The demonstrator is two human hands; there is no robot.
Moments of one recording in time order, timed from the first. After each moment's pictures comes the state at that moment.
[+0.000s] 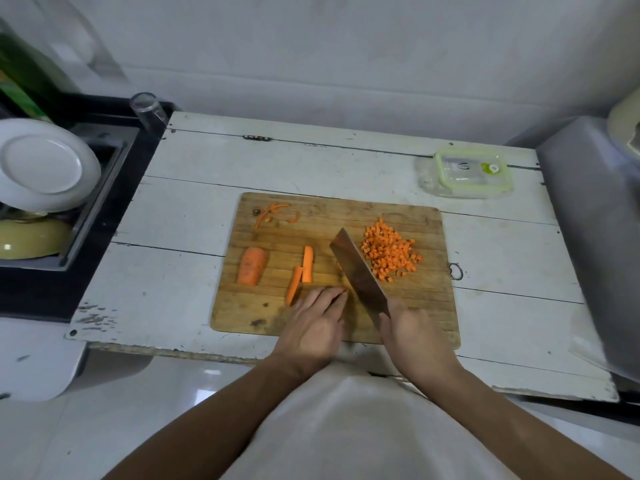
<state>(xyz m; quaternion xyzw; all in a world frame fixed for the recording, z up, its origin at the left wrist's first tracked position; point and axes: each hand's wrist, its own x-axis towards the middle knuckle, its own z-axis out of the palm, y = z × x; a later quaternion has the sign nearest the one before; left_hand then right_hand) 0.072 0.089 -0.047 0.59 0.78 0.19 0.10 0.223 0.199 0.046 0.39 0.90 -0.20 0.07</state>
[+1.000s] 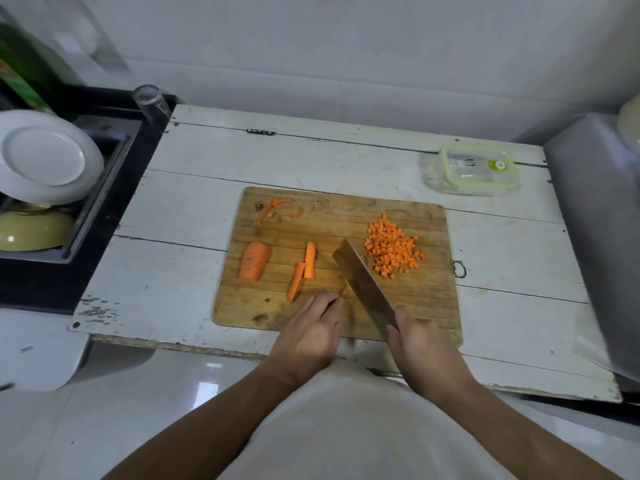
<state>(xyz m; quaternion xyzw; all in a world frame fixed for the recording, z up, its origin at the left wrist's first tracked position) 0.077 0.073 -0.045 0.57 0.78 0.22 0.16 0.239 0.192 0.051 0.38 0.90 -0.19 0.14</state>
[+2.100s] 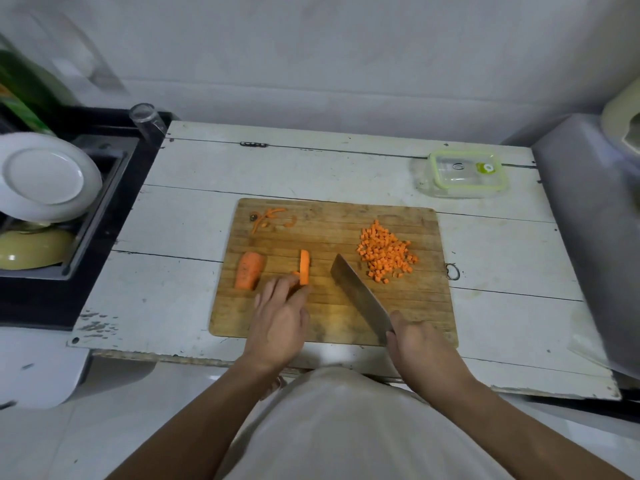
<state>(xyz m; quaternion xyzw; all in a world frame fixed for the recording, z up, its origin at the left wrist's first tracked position) 0.040 0.069 -0.040 0.49 0.84 0.20 0.05 0.246 0.201 0.044 0.39 0.89 -0.20 0.14</state>
